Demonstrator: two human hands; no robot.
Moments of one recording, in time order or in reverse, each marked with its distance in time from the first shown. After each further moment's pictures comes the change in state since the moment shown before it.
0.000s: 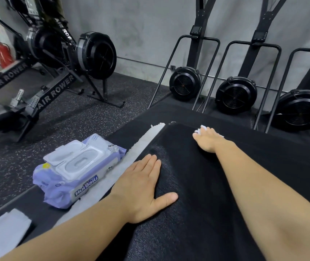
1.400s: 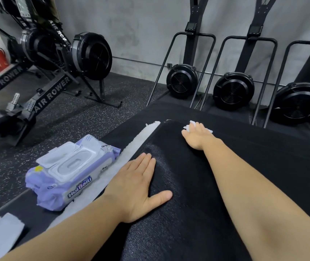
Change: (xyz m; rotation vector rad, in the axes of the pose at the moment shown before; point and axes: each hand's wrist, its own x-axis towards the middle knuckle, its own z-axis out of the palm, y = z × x) left_hand 0.001 -0.001 0.002 0.022 0.008 -0.005; right_hand 0.003 -0.012 0.011 0.065 0.023 -0.065
